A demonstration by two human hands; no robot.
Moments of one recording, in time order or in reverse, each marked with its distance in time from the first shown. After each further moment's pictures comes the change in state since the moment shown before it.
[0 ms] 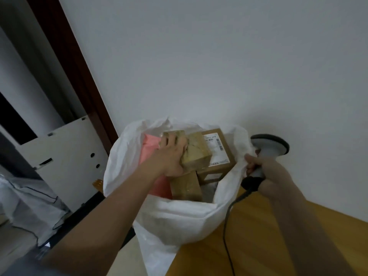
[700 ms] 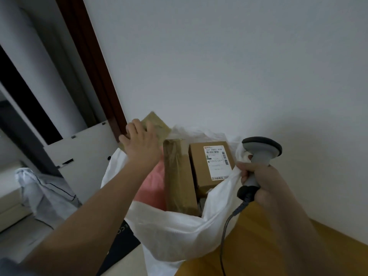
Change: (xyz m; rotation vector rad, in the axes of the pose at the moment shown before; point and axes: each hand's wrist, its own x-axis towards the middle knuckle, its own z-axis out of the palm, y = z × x) left_hand 0.010 -0.033 -0.029 0.279 0.463 -0.675; right_hand 0.008 -0.015 0.025 -0.066 -0.195 -0.098
